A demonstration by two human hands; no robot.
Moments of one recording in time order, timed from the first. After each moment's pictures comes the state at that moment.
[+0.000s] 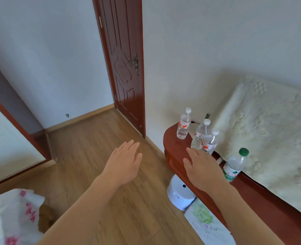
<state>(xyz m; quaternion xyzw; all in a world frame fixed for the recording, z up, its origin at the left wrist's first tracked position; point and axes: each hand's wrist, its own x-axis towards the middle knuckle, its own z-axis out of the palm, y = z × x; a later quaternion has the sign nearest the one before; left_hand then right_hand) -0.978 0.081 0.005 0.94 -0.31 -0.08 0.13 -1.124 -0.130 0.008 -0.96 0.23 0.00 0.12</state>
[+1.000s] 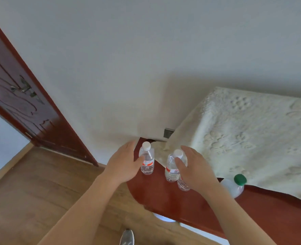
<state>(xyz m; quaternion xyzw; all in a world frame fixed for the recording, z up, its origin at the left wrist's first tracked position) -0.745 -0.232 -0.020 0.80 -0.55 -0.18 0.17 -0.966 -0.310 -0.020 -0.80 0.52 -0.13 0.28</state>
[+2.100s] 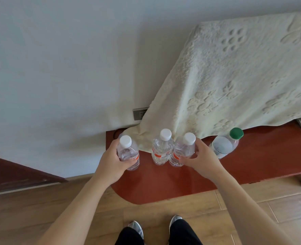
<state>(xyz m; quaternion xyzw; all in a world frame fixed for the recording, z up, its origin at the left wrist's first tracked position) -0.692 -0.308 -0.153 0.67 -0.58 -0.38 0.26 -0.998 -0.304 -0.141 -0.57 0.70 -0.20 0.37</state>
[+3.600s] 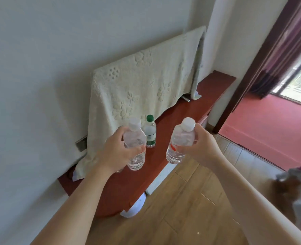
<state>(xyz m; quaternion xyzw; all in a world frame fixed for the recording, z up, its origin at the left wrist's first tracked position) -0.794 -0.275 -0.006 0.35 -0.81 -0.40 0.24 -1.007 -0.097 0.014 -0.38 0.80 -0.43 0.20</state>
